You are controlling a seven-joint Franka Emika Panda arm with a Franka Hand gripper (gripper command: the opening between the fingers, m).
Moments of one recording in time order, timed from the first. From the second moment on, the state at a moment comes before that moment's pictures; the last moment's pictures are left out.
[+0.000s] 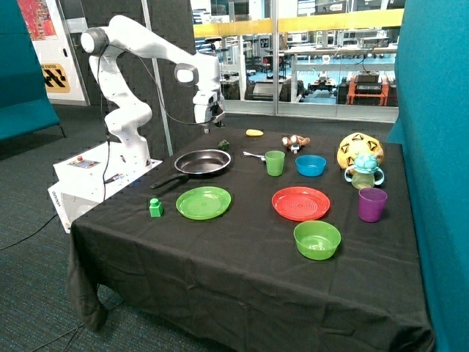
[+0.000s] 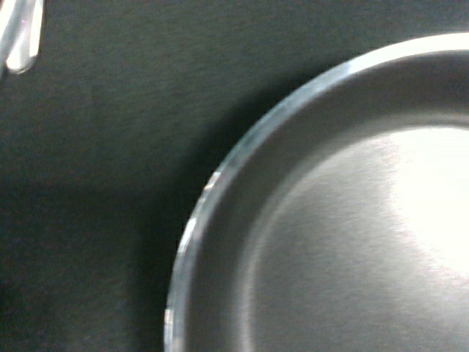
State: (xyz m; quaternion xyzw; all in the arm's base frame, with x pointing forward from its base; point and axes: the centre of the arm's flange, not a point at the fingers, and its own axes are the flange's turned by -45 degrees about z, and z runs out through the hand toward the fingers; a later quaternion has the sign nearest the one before) arm 0.427 0.044 0.426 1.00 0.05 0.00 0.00
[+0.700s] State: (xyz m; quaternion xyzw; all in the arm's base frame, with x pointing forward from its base) arm 0.407 0.119 0.410 0.99 0.11 0.00 0.00
